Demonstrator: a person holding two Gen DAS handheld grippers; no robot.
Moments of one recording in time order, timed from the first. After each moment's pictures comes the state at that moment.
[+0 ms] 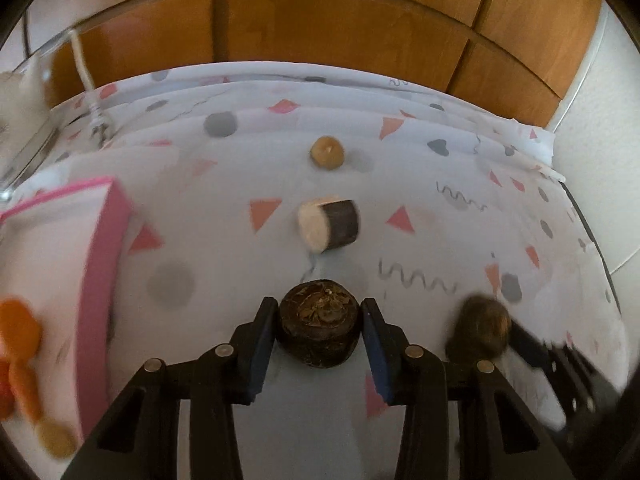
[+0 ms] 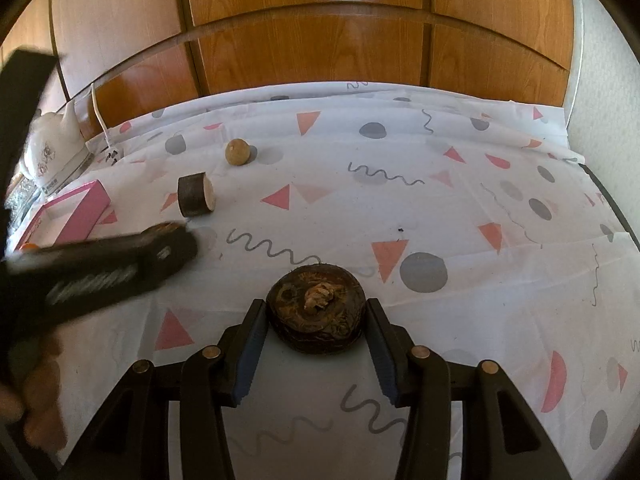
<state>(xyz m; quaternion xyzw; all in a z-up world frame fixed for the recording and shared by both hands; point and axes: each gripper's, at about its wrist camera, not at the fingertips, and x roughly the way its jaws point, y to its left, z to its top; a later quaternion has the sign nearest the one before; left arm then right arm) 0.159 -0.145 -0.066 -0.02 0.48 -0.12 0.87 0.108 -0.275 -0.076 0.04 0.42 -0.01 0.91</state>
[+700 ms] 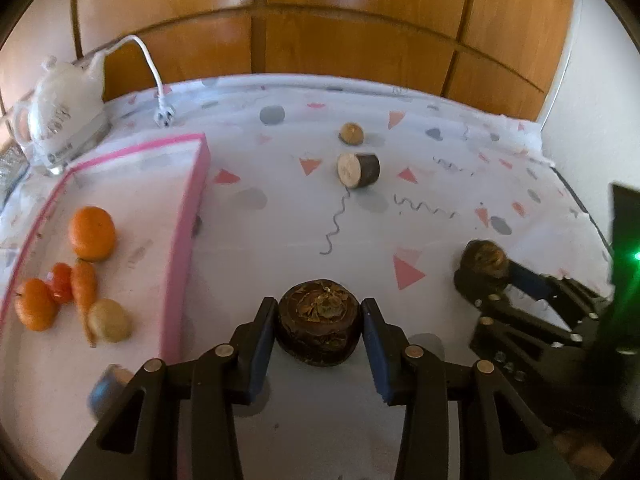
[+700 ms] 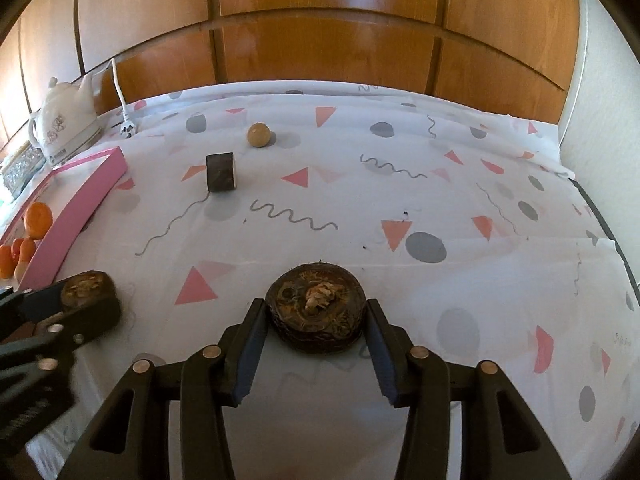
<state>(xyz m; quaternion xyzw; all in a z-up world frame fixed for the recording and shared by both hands) 0.073 -0.105 -0.054 0.00 0.43 -0.10 0.90 0.078 -0.255 -0.075 0.00 0.42 -0.01 0.91</state>
